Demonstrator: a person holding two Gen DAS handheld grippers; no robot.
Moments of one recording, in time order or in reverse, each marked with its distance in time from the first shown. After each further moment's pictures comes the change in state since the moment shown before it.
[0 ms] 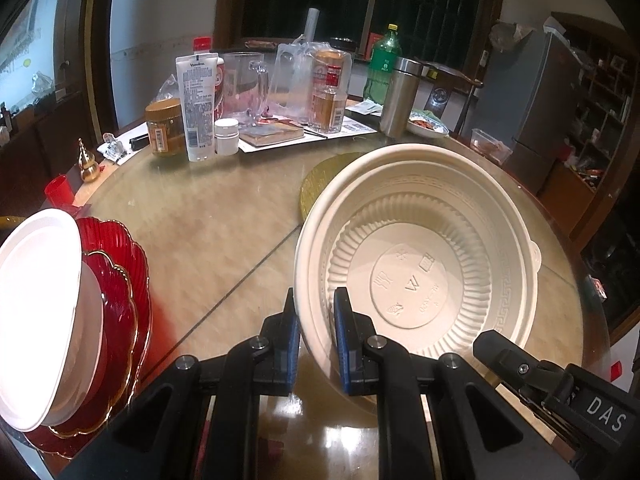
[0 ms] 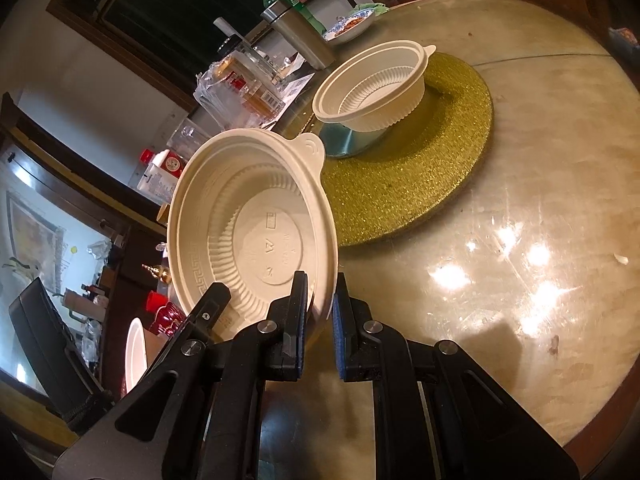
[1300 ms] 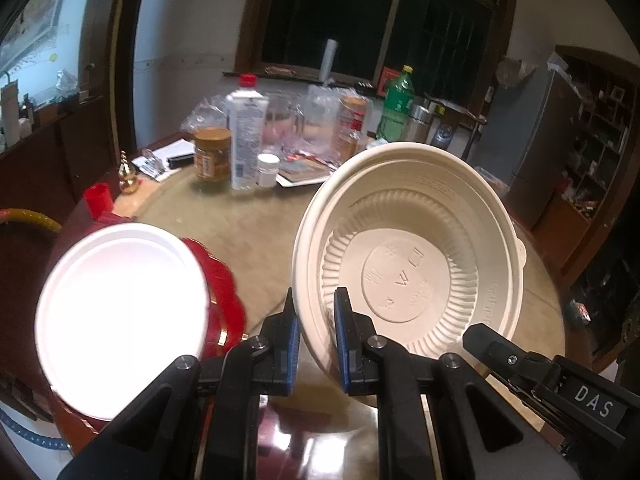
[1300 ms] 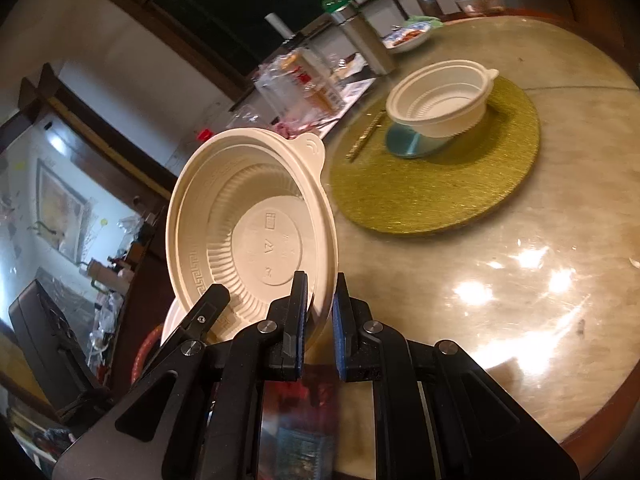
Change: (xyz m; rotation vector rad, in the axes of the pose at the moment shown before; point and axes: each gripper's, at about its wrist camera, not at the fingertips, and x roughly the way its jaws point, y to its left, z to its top) left arm -0.069 0.045 0.002 -0.063 -0.113 0.005; right arm -0.022 0.051 -0.022 -0.125 -0.011 0.121
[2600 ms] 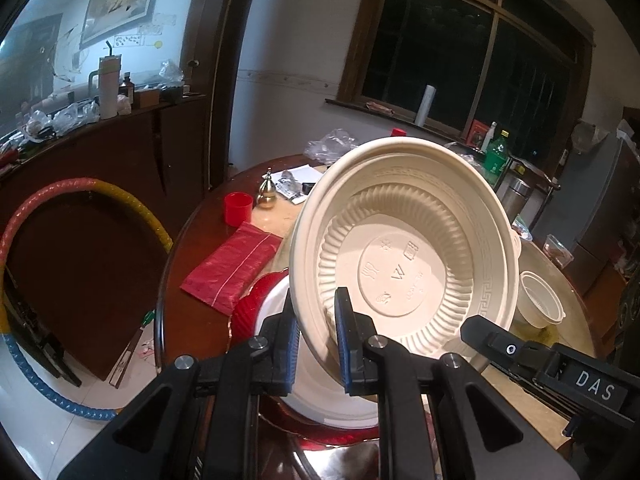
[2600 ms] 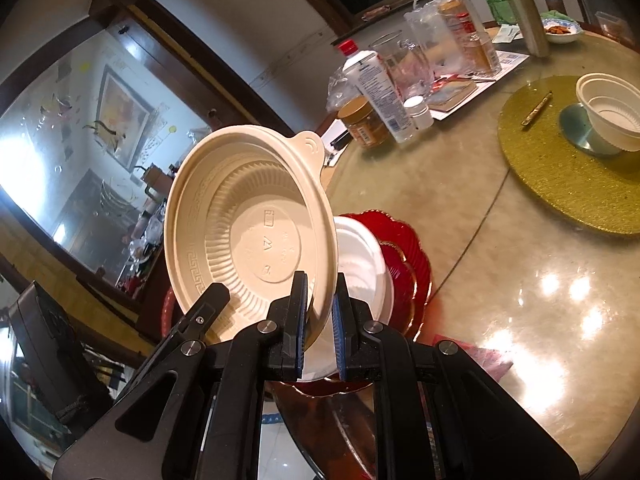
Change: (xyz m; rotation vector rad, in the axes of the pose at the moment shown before) left arm -0.065 0.124 0.005 -0.188 -0.101 0.230; right arm 0.063 0.140 -0.045 -0.255 0.209 0.211
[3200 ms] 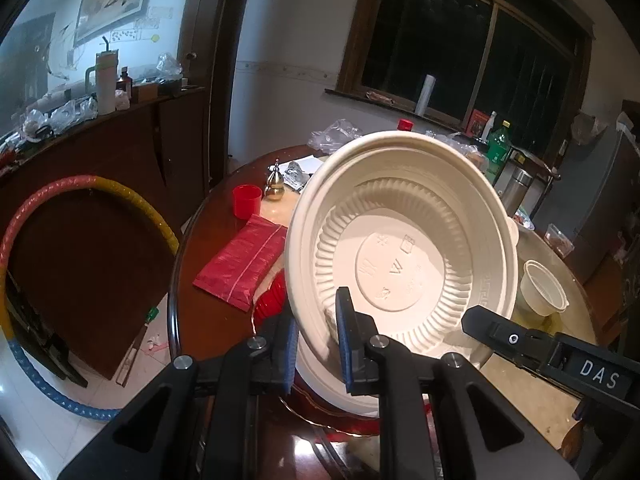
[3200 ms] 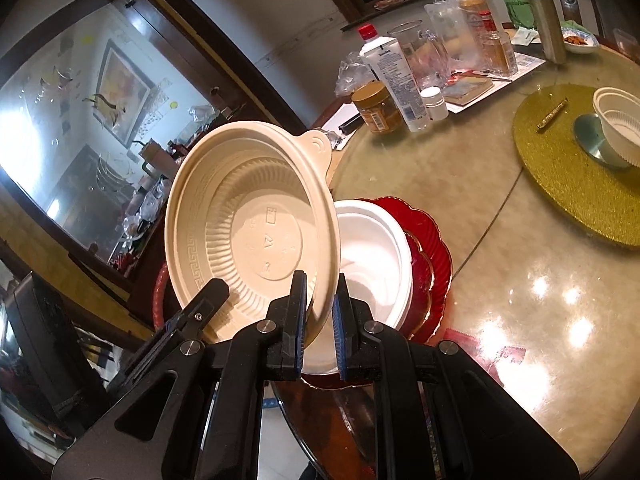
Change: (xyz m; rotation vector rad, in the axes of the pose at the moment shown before) left arm 0.000 0.014 0.006 0.023 0.043 -0.006; right arm 0.013 0.021 0.000 -0.058 0.062 -0.028
